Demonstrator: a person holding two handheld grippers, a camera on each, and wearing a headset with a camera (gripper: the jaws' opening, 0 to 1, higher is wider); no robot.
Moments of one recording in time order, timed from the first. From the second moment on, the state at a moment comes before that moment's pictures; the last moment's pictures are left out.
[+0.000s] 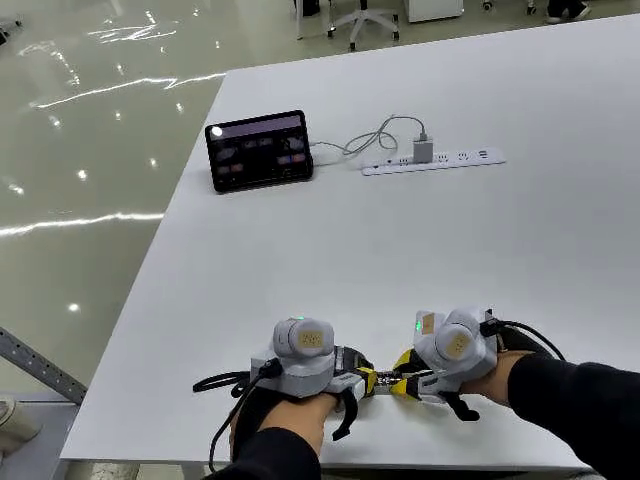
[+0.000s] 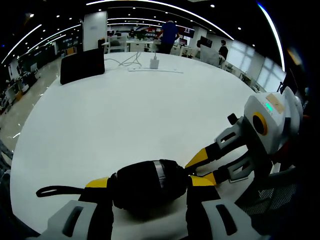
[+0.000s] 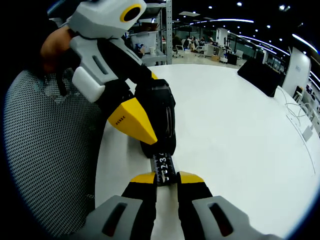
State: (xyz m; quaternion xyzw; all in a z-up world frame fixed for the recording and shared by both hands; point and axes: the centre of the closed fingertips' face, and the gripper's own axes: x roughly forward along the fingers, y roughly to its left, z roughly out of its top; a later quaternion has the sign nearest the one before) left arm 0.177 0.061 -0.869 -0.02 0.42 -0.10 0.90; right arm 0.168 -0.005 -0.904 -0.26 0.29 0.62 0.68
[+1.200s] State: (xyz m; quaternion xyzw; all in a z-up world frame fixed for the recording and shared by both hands) left arm 0.176 0.064 -0.868 -0.02 0.41 -0.11 0.90; right arm 0.160 0.015 -0.905 -0.23 0.28 0.63 0.68
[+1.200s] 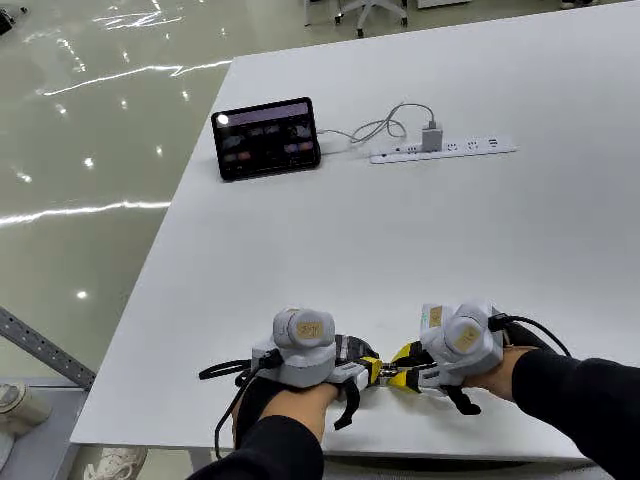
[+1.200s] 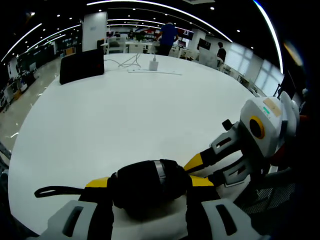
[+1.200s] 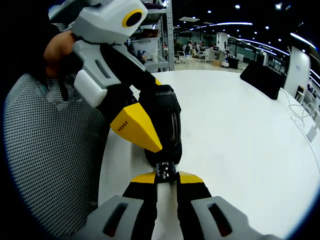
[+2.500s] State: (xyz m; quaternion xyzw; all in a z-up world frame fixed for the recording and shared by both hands) left arm 0.176 0.063 -0.869 -0.02 0.41 -0.11 0.90; right arm 0.161 0.017 -0.905 -0.27 0.27 0.65 0.66
